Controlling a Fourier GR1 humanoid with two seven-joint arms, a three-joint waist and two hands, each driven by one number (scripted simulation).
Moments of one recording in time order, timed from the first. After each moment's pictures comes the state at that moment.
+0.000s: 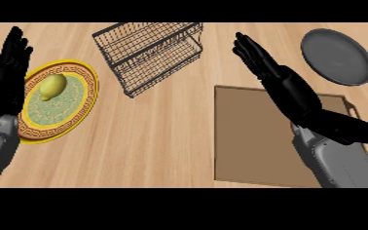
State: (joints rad) left arm -0.31 0.59 -0.07 -1.44 0.21 0.39 0.13; right arm -0.42 -0.35 0.30 -1.63 -0.28 0.11 -0.11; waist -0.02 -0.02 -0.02
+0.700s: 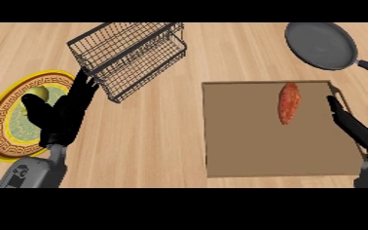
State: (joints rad) left arm -0.16 0.40 -0.21 -1.49 0.36 0.24 0.15; right arm -0.02 -0.29 -0.22 -1.55 -0.14 -0.52 -0.32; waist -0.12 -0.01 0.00
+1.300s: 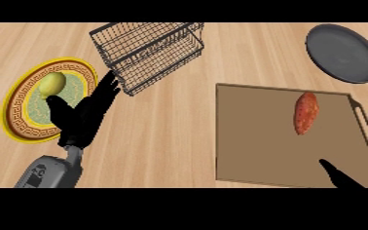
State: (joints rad) left arm -0.18 0.35 -0.28 -1.50 0.36 0.18 0.17; right arm 0.39 -0.29 -0.07 -1.78 0.36 -0.77 0.04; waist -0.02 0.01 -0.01
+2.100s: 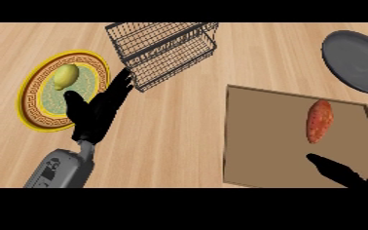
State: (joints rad) left arm -0.23 0.31 -0.31 -1.48 0.34 0.16 0.19; right arm 0.23 -0.26 0.04 -1.99 0.98 -0.37 0.97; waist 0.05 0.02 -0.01
